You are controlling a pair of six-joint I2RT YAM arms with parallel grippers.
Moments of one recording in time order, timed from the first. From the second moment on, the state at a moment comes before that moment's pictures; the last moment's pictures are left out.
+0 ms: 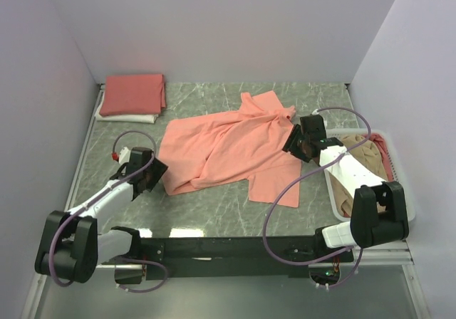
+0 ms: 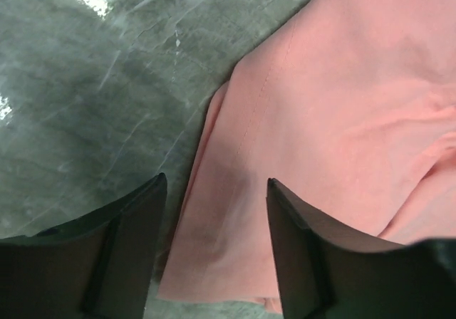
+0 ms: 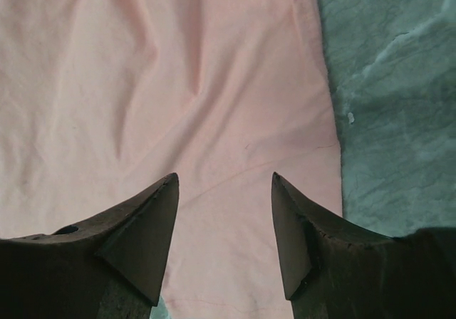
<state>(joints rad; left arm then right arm) -0.20 1.14 0.45 -0.19 -0.18 -1.11 0.18 1.38 0.86 -0.38 0.07 0.62</state>
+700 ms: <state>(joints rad) 0.00 1.28 0.79 -0.19 -0.14 -1.01 0.18 1.43 0.85 -0.38 0.09 0.62</state>
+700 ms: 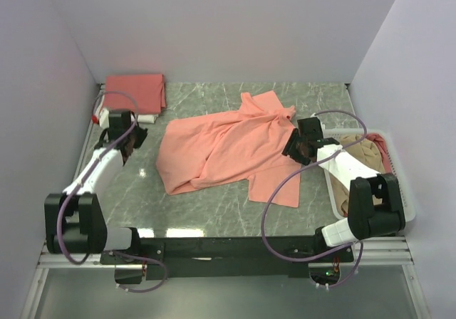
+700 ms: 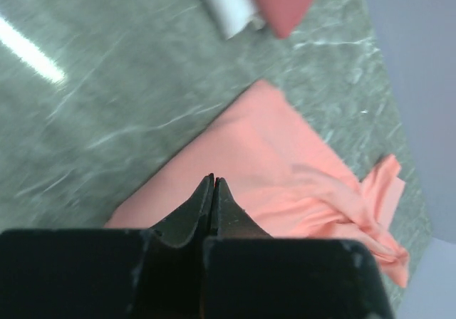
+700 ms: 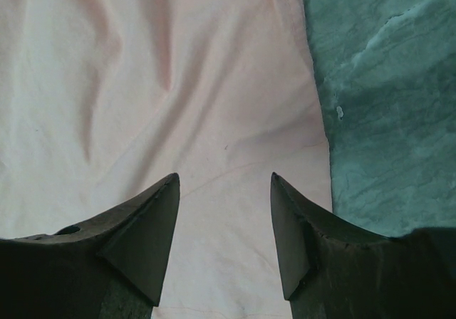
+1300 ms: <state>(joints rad) -0.02 1.21 0.66 -0.23 -0.10 -0.97 0.21 1.48 0.85 -0.38 0.09 0.62</state>
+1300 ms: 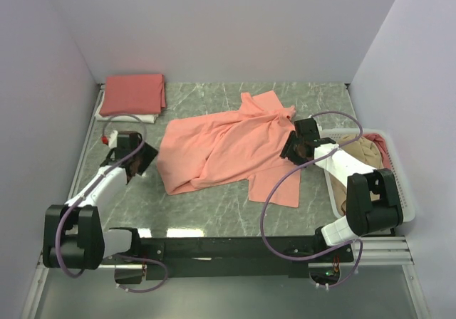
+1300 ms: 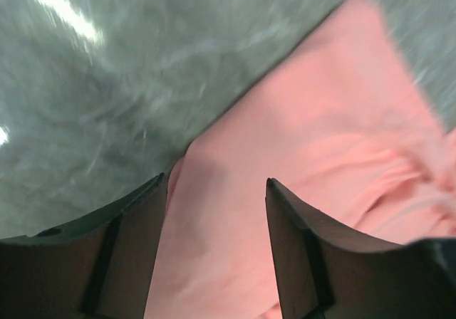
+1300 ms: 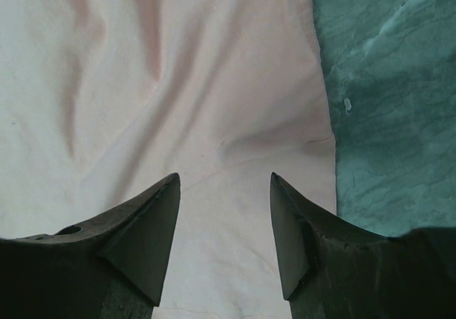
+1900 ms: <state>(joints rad) -0.21 1.40 0.58 -0.09 -0.13 -1.04 0.21 1.47 0.82 -0.37 0.09 0.62</state>
